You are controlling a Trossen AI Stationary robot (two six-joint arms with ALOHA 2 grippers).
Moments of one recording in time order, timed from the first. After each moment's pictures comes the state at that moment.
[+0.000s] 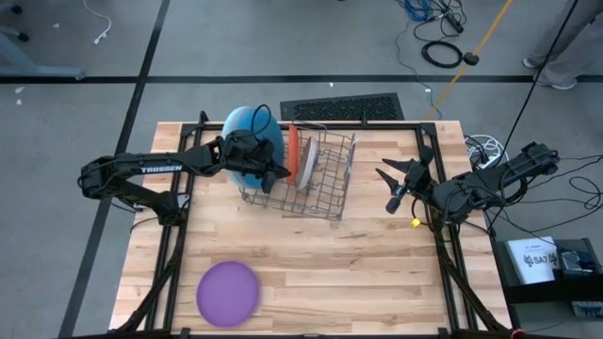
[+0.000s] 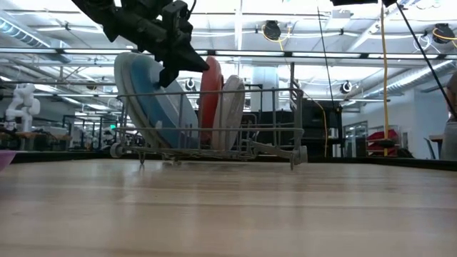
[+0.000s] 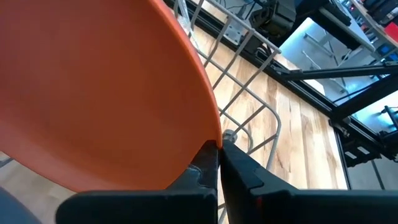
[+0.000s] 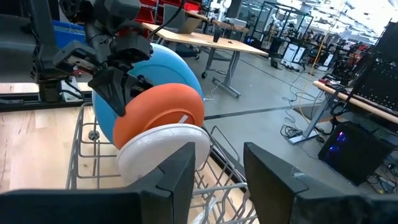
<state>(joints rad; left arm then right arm) 0.35 1.29 0.82 -0.03 0.34 -0.39 0.43 0.81 0.79 -0.25 1.07 0.04</state>
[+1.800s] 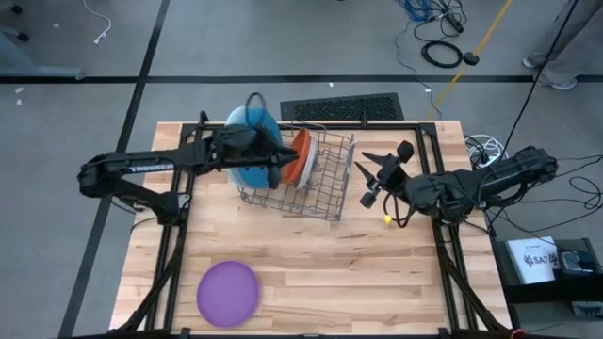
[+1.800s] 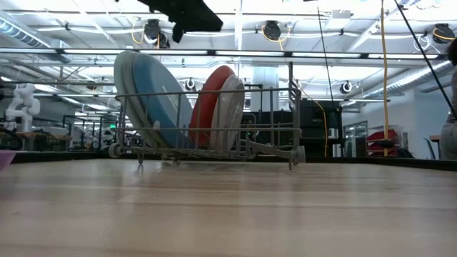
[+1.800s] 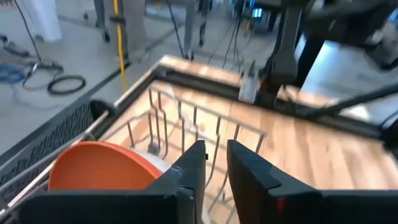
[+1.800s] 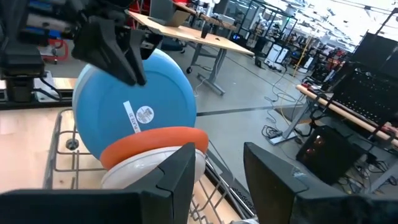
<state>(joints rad) 0.23 1.27 1.05 -0.09 0.02 -0.12 0.29 1.06 0.95 -0.14 1.01 -0.07</state>
